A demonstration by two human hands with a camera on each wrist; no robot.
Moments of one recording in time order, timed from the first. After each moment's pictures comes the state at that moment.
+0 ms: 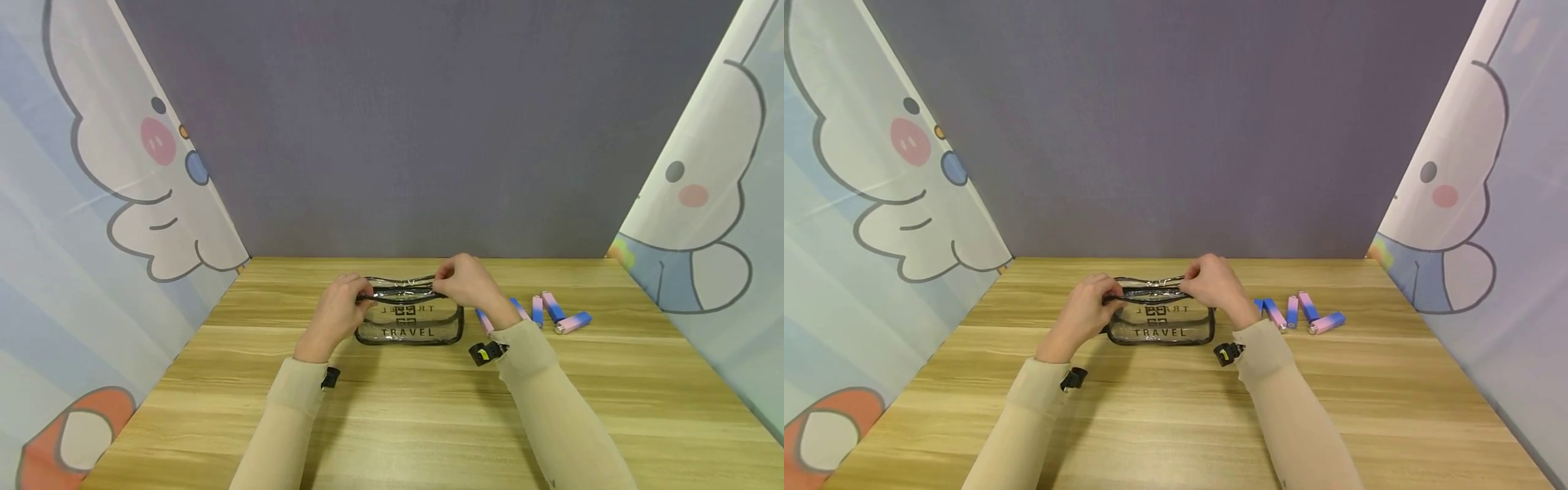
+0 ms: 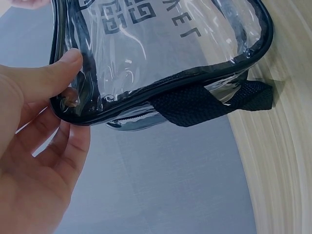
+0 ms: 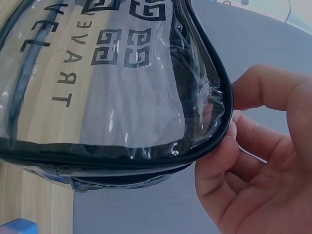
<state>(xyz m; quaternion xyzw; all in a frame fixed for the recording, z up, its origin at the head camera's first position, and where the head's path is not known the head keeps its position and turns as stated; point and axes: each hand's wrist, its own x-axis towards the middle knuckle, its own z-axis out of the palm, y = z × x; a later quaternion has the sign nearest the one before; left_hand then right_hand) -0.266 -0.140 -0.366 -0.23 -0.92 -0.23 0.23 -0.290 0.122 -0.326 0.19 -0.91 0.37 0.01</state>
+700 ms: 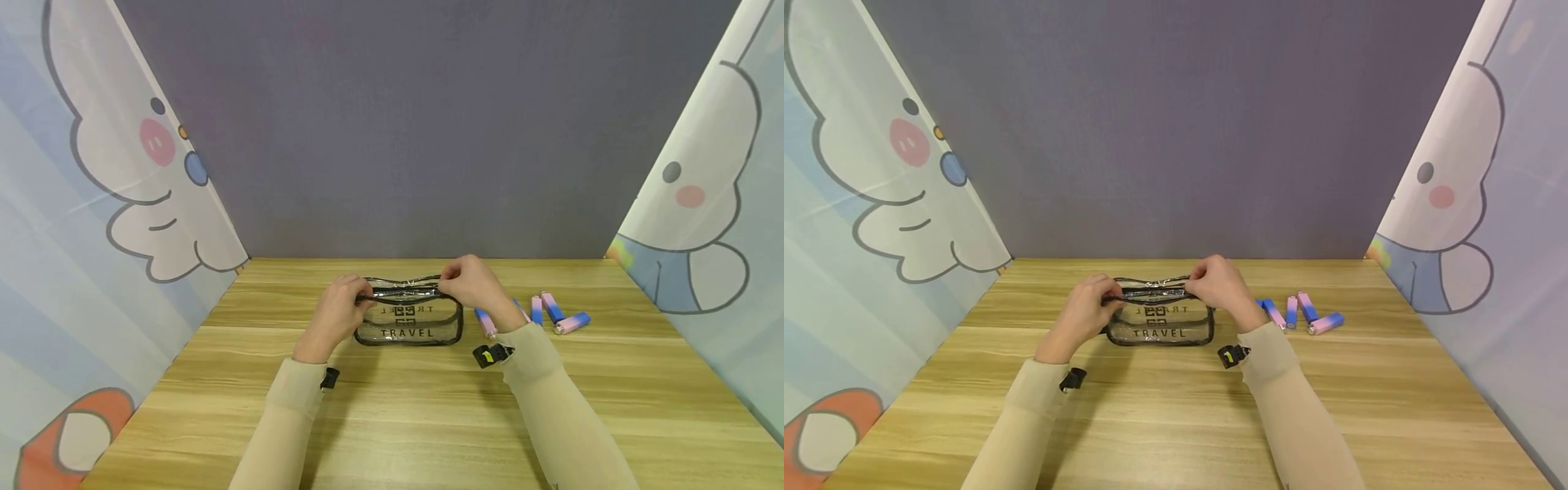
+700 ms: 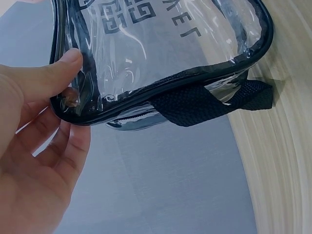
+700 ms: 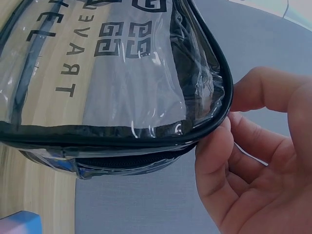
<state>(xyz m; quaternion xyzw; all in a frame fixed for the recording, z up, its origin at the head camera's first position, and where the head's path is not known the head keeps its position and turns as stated) -0.265 -0.141 -0.366 -0.23 -0.92 -0.23 0.23 -0.288 0.129 -0.329 0.16 -0.91 0.37 0.02</state>
